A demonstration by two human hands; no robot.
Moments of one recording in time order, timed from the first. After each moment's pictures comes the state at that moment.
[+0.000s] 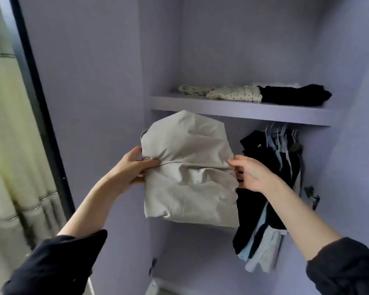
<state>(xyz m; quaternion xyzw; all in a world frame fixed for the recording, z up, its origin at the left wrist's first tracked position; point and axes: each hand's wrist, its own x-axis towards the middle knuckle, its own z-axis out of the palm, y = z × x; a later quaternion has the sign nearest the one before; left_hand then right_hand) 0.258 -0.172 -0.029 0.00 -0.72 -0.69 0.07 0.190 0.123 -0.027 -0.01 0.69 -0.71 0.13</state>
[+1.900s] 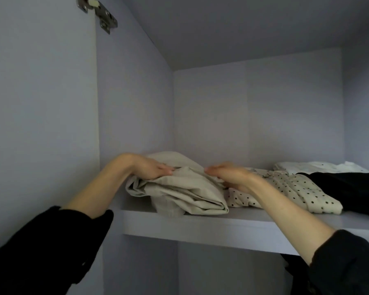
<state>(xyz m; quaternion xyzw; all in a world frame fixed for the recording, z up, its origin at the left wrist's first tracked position) -0.159 -0.202 0.218 -0.13 -0.99 0.00 0.00 -0.208 0.016 0.170 -0.17 0.86 -0.48 -0.04</state>
